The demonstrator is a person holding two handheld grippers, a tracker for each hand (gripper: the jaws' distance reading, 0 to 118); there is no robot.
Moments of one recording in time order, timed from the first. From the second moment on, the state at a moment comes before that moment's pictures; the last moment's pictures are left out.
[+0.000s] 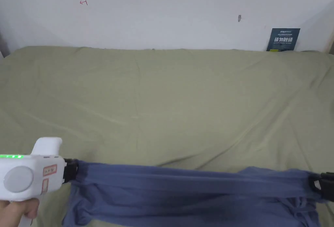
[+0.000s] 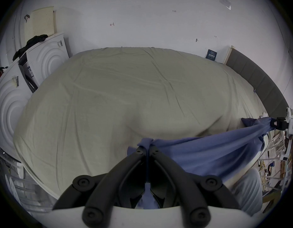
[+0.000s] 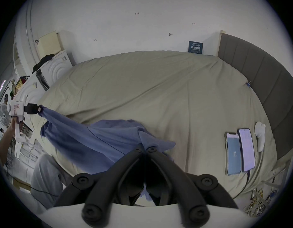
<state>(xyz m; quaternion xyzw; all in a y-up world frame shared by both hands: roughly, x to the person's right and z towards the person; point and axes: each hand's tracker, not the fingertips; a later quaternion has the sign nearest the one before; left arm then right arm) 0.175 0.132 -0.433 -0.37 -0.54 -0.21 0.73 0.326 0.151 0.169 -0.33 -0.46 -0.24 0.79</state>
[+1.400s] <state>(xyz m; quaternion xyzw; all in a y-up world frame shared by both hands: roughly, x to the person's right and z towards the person) 0.096 0.110 -0.483 -0.49 -0.53 -0.07 0.69 0.207 0.147 0.088 -0.22 -0.58 -0.16 0.76</state>
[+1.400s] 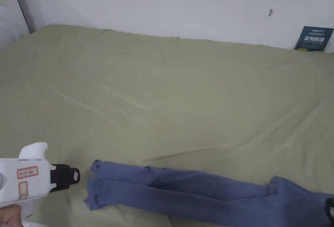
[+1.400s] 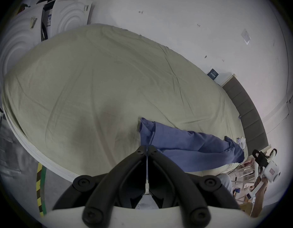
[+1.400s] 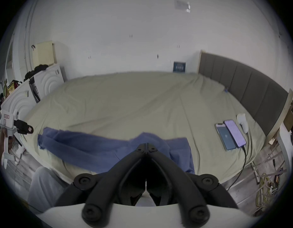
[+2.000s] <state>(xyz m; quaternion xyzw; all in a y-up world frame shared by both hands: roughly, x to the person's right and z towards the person) 0.134 0.067 -0.532 -0.61 -0.61 0.02 0.51 0.165 0.169 0.061 -0.15 -0.65 -0.08 0.74</state>
